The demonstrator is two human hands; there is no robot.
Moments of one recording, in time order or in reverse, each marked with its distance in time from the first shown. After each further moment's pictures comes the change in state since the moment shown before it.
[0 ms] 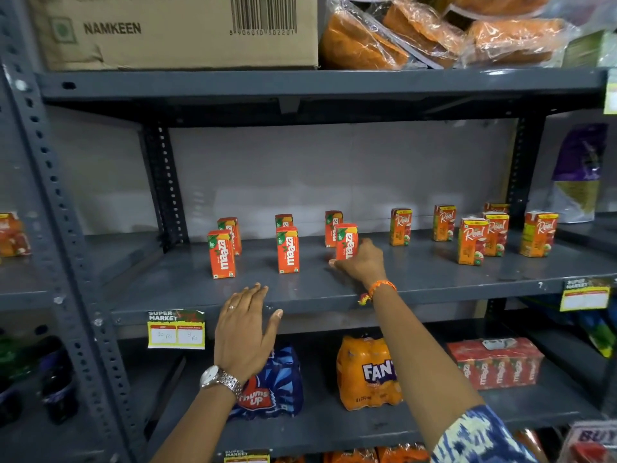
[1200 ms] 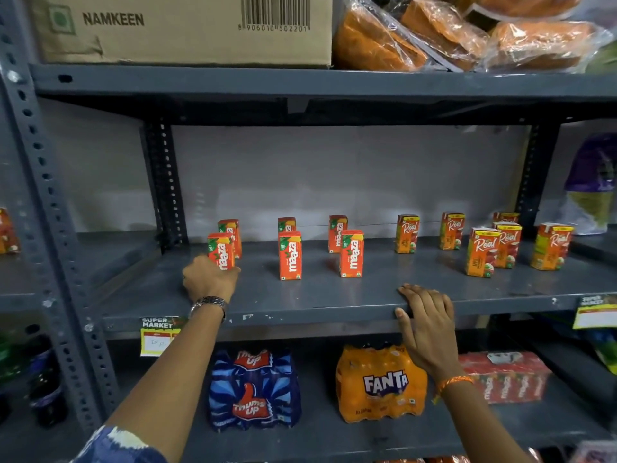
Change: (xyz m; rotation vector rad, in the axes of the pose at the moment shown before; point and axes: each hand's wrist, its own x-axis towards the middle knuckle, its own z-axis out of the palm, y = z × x) left_hand 0.116 -0.029 -0.035 -0.398 0.108 -0.825; right_hand -0.059 0.133 -0.046 -0.551 0.371 -0.608
